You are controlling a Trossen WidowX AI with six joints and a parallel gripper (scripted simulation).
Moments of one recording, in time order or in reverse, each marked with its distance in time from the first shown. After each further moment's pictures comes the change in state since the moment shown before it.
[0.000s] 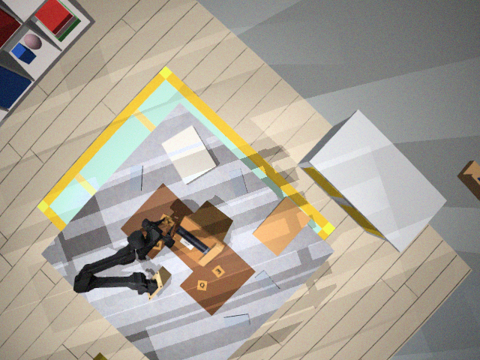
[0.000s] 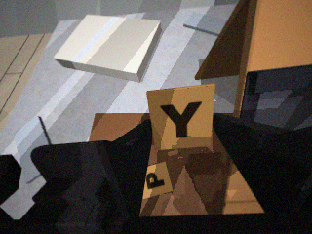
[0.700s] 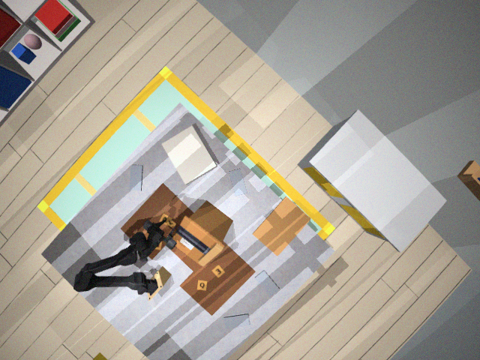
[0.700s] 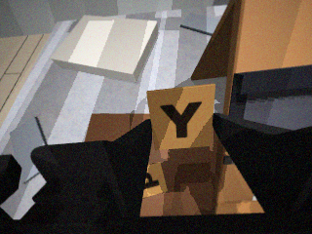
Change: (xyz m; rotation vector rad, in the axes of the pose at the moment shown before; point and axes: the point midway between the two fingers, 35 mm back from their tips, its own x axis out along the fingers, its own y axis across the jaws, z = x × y) arm 0.000 -0.011 0.000 0.000 0.000 0.000
